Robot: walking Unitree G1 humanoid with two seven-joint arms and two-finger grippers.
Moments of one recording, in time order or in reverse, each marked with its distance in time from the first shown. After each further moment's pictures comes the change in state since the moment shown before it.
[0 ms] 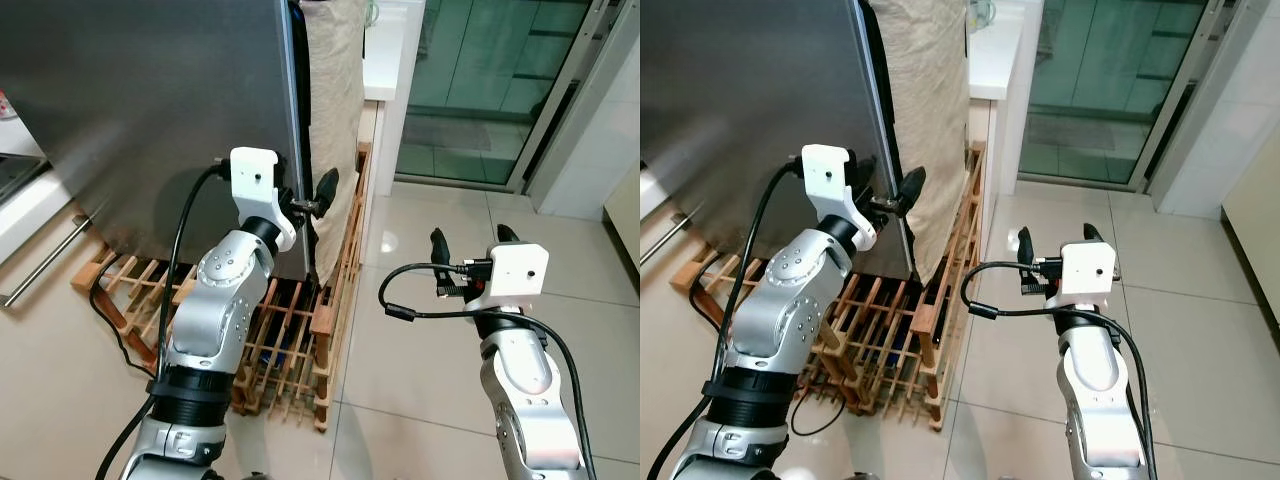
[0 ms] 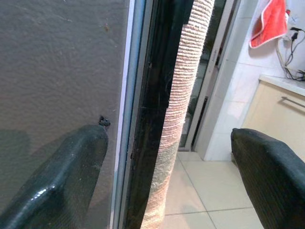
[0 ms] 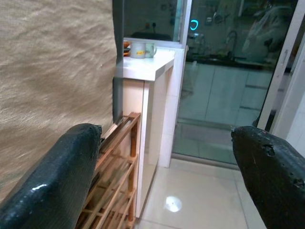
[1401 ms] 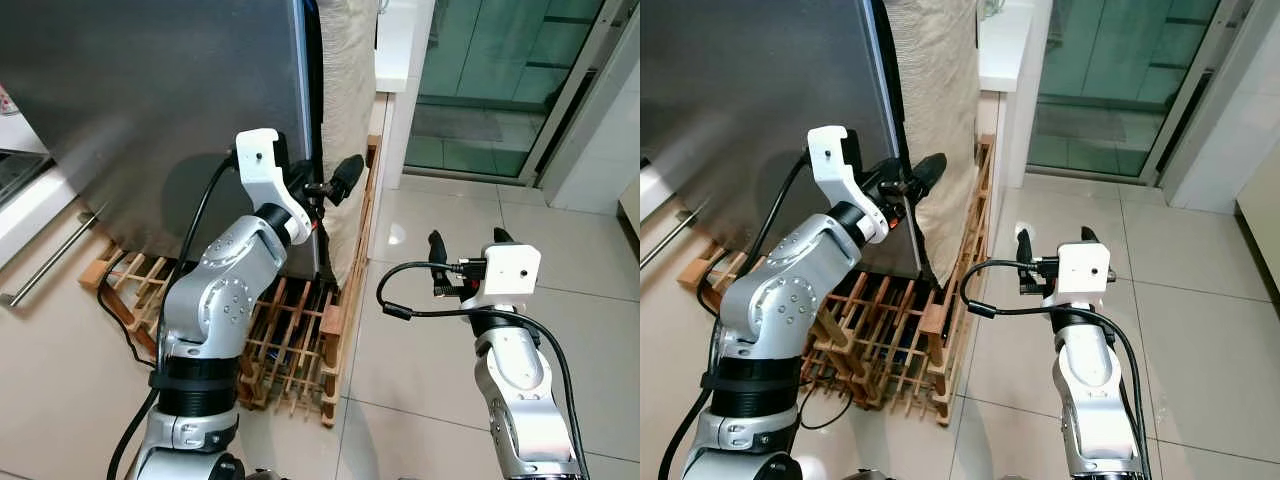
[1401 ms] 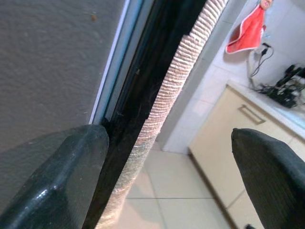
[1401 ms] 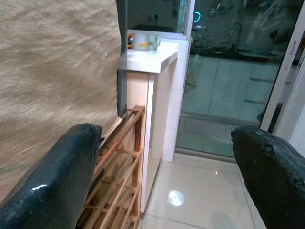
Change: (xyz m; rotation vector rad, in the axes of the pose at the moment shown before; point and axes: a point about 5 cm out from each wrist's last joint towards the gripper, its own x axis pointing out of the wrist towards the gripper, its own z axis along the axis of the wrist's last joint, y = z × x) left arm 0.013 -0.017 0.013 -0.201 0.052 -0.069; right arm 0.005 0.000 -0.005 -0.005 0.003 -0.017
